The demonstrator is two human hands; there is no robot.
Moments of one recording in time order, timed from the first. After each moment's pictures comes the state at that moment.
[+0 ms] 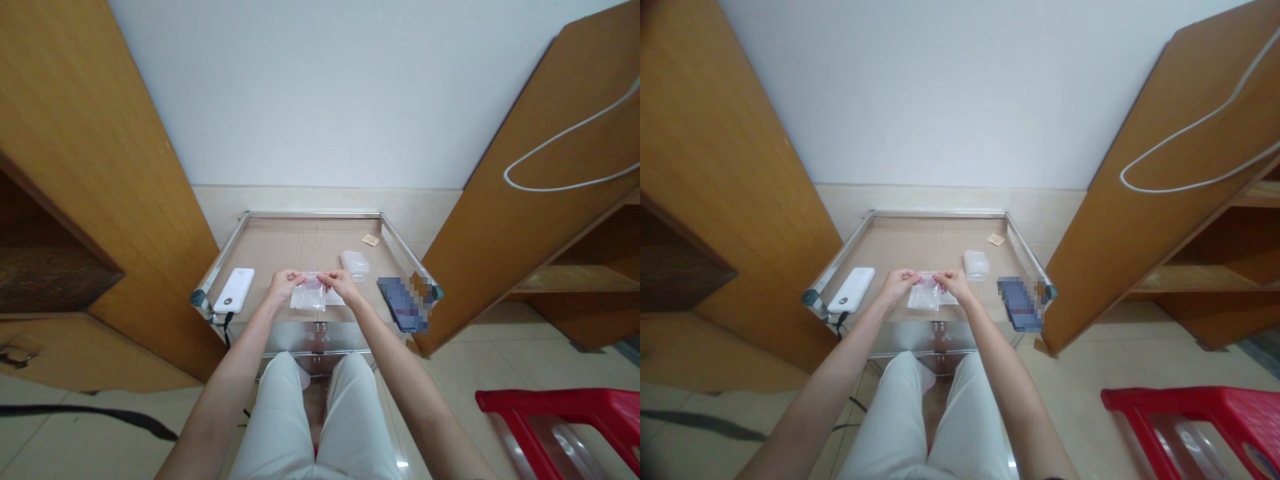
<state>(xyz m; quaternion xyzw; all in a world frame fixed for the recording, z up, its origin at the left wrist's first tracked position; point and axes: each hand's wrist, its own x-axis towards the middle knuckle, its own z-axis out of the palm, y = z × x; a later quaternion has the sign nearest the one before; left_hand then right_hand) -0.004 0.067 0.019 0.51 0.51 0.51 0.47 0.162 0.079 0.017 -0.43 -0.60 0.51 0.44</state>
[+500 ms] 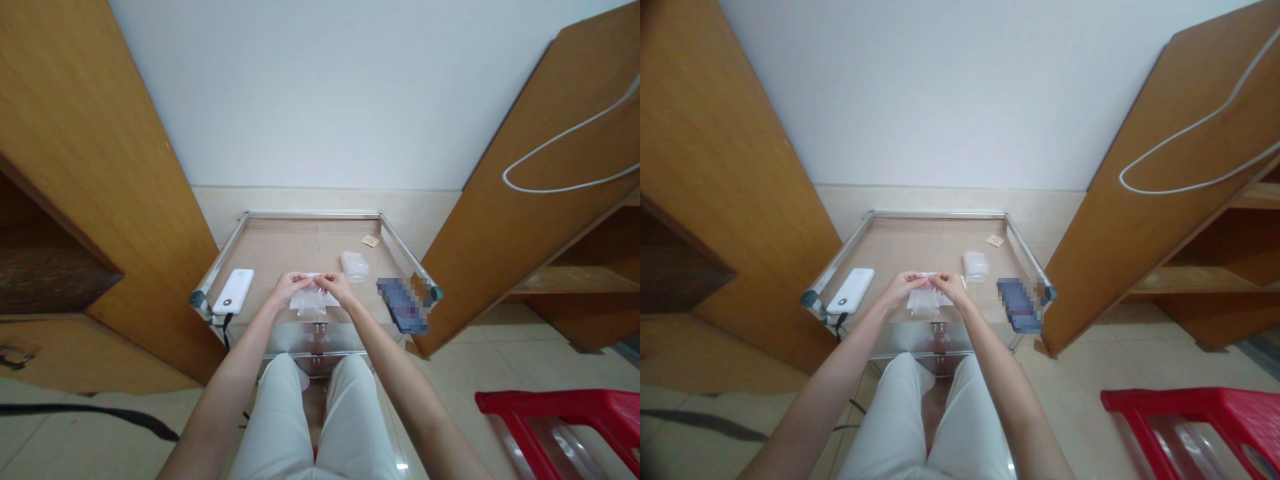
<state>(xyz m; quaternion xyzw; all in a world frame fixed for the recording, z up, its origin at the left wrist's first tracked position) 0.007 0.061 0.027 0.51 0.46 0.46 0.55 0.155 0.079 0.006 -0.44 -0.61 0.49 0.44</state>
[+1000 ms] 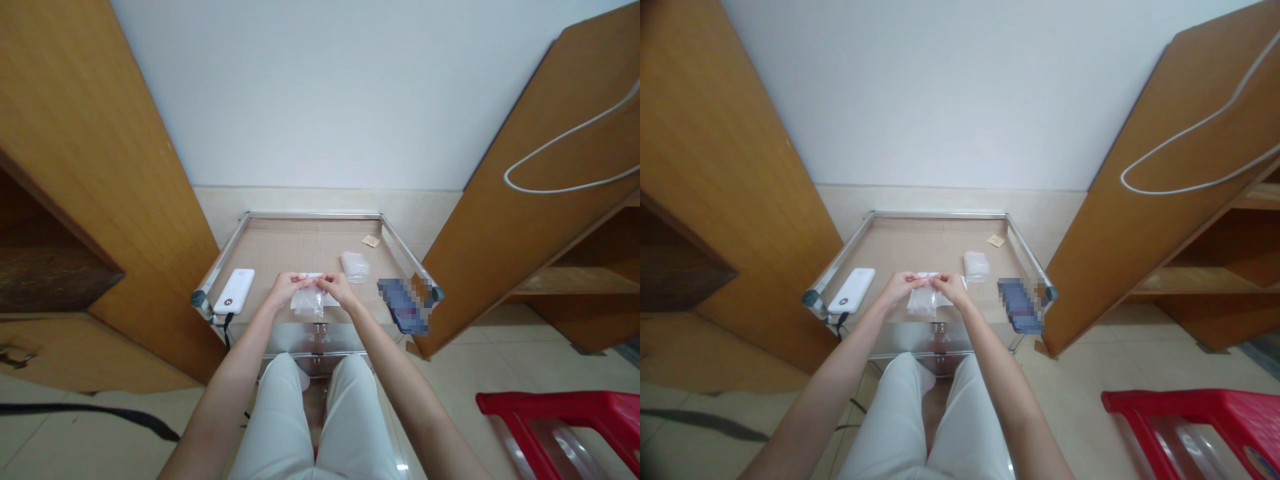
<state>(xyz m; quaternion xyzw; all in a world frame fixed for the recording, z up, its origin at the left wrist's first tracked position) 0.003 0.061 0.028 0.53 0.50 0.46 0.50 0.154 0.079 0.006 -0.43 -0.61 0.50 0.44</state>
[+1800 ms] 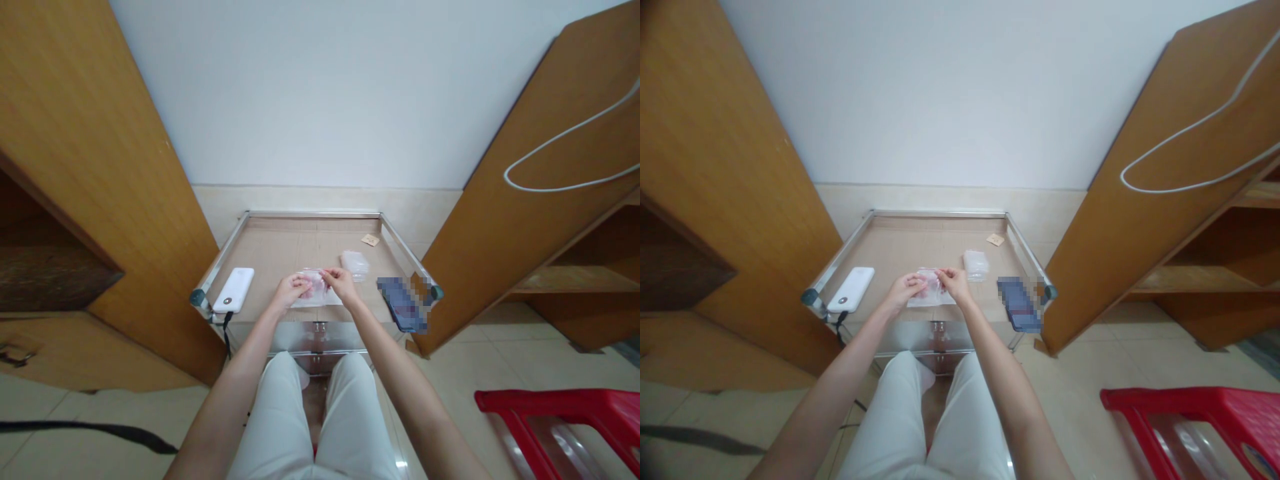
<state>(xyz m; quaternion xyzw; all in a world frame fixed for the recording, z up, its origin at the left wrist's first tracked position) 0.008 0.056 0.009 0.48 0.46 0.49 0.57 0.156 0.080 0.011 -0.45 -0.56 0.49 0.50</state>
